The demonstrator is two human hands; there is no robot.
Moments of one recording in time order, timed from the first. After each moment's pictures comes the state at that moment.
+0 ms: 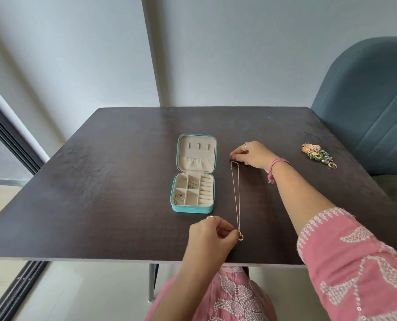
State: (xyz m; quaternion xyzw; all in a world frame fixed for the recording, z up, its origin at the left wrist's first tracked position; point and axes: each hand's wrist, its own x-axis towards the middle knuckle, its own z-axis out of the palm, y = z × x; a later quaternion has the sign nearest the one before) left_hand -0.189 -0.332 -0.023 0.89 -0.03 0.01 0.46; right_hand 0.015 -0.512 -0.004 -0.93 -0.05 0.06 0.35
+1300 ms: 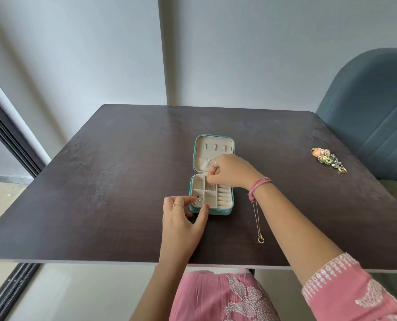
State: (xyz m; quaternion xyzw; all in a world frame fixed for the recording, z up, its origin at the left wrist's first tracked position) left_hand -0.155 -0.250 -0.046 0.86 0.03 0.15 0.48; right_hand -0.046 -0.394 0.026 -0.97 -0.14 0.08 0.19
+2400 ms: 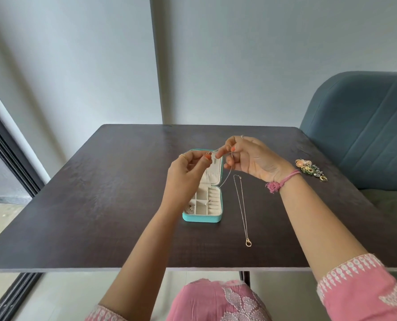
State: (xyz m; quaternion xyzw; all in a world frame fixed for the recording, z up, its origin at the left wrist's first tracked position) left_hand -0.109 -0.271 0.058 0.73 -0.09 0.10 0.67; right_hand -0.072 -0.453 0.092 -0.63 -0.17 0.16 0.74
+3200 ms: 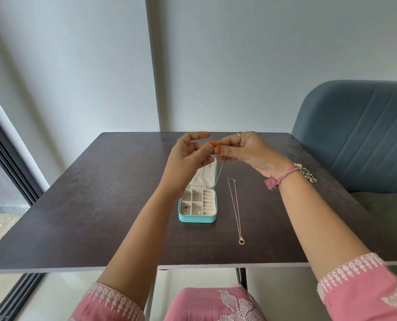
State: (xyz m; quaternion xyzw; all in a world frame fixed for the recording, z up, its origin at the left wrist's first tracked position) left_hand -0.115 -0.276 0.098 0.65 -0.16 0.04 0.74; right_hand -0.097 -0.453 0.118 -0.77 -0.22 0.03 0.60
